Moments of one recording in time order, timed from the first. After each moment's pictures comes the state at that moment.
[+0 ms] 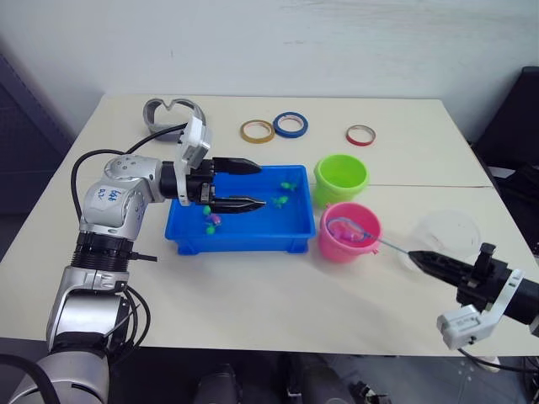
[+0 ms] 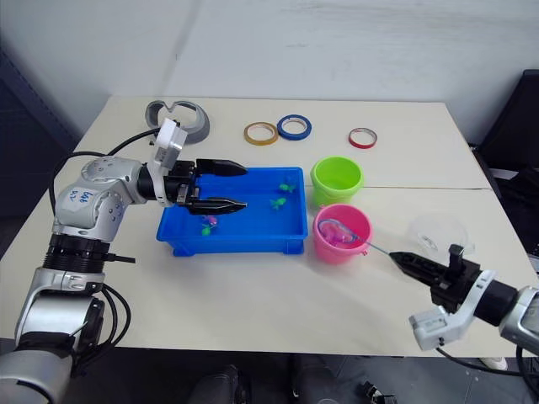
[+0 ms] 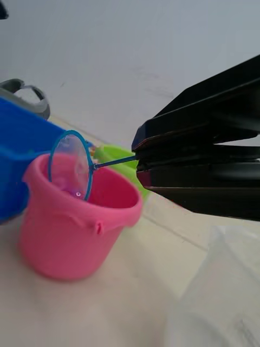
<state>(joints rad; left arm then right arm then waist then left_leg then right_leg) -0.85 0.59 -0.06 0.25 -0.47 0.48 -1.26 0.32 -1.00 -0.55 -0.29 -0.67 -0.94 0.36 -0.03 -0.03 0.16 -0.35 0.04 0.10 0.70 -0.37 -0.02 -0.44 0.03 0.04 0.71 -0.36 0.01</state>
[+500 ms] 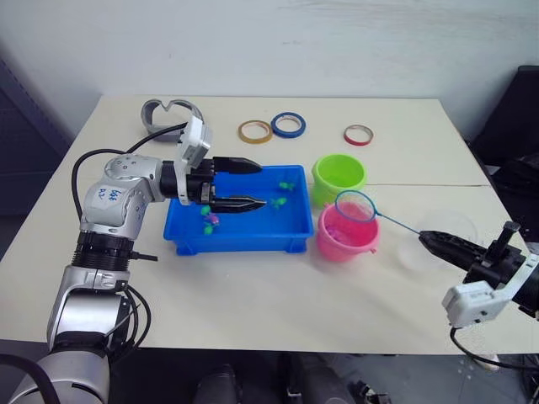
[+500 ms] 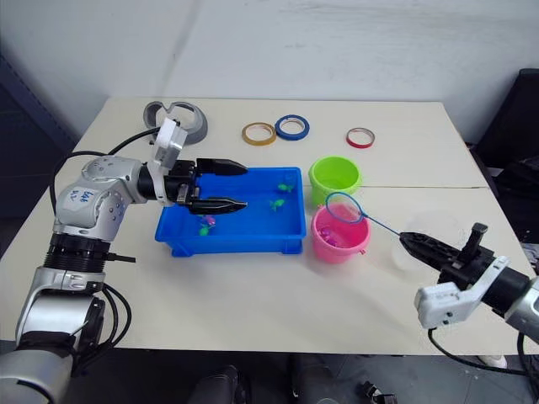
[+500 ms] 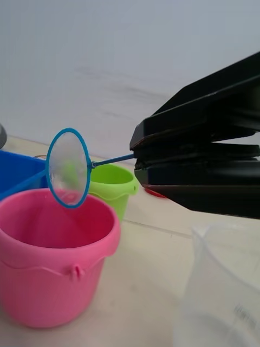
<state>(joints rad) -0.84 0.60 -0.06 0.25 -0.46 0.46 -1.27 0.28 -1.01 -0.47 -0.29 -0.21 -0.63 0.50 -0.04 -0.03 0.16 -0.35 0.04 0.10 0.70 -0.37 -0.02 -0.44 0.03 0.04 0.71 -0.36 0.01</state>
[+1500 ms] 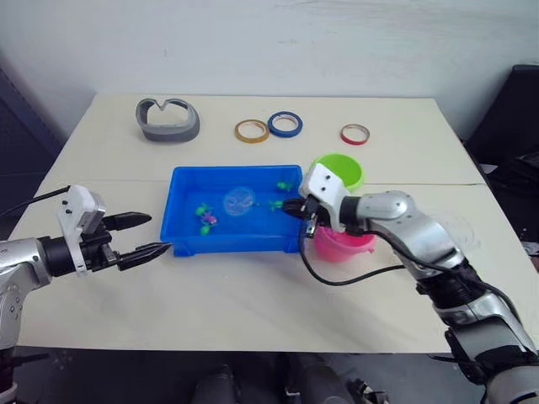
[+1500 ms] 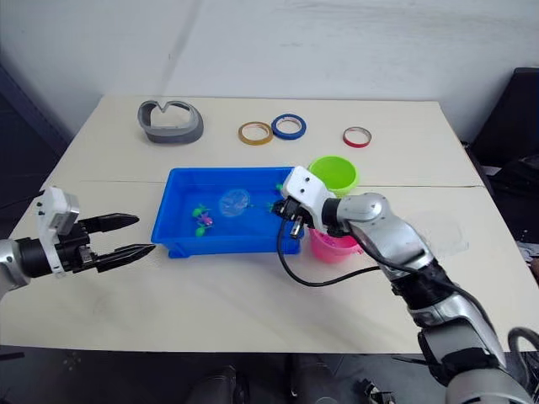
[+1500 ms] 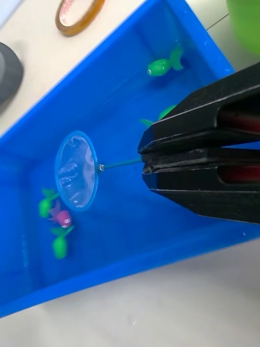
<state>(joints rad) -0.06 0.90 0.48 -0.27 -0.56 0.71 -0.99 -0.76 -0.53 0.42 0.03 0.21 0.46 0.74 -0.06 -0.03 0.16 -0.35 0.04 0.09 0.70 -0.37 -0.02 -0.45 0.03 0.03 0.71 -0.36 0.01</state>
